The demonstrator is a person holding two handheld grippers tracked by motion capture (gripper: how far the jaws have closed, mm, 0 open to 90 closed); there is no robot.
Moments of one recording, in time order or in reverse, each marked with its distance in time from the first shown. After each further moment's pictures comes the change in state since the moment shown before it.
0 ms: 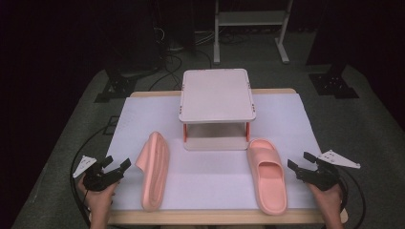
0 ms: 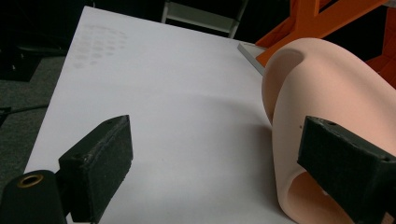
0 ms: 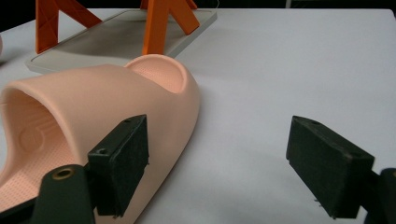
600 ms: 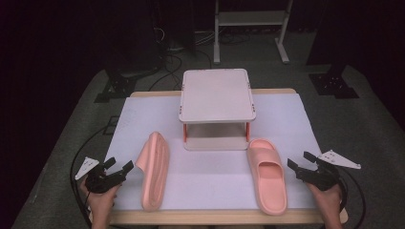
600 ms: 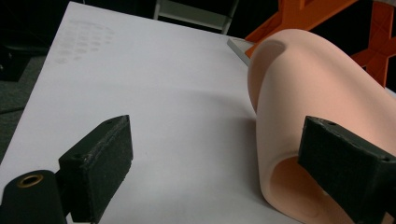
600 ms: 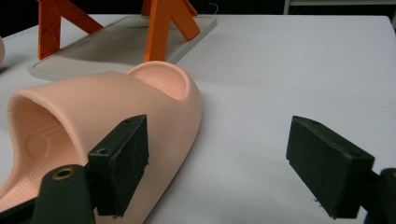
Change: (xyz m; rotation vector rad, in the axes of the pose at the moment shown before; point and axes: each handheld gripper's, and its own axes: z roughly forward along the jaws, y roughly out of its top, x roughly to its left) left arm -0.009 -0.004 -0.002 0.009 -0.027 0.017; right arm 0.003 0.002 -0.001 -0.018 -0.003 0.000
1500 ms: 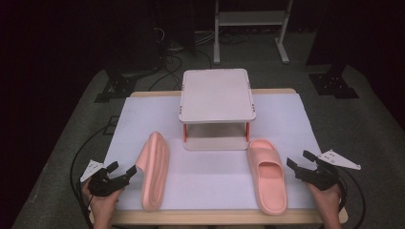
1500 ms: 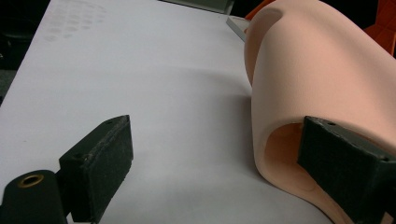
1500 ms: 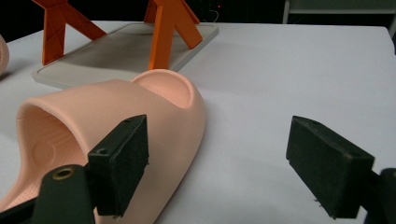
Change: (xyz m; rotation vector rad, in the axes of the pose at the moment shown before) left arm -0.006 -0.009 0.000 0.063 0.008 0.014; right arm 0.004 0.002 -0.001 -0.027 -0.002 -0.010
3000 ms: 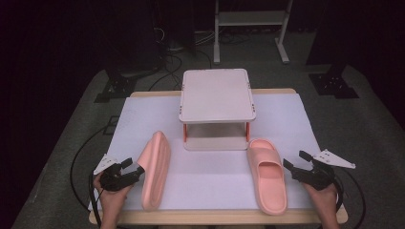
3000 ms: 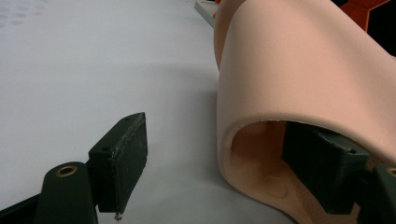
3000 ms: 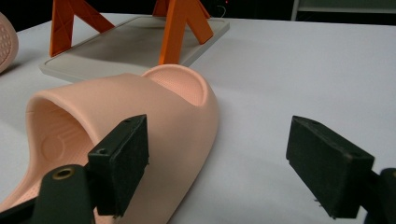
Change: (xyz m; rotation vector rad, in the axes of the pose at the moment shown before) left arm -0.019 0.007 0.025 0.059 -0.091 0.047; right arm 0.007 0.000 0.006 0.019 0.022 -0.025
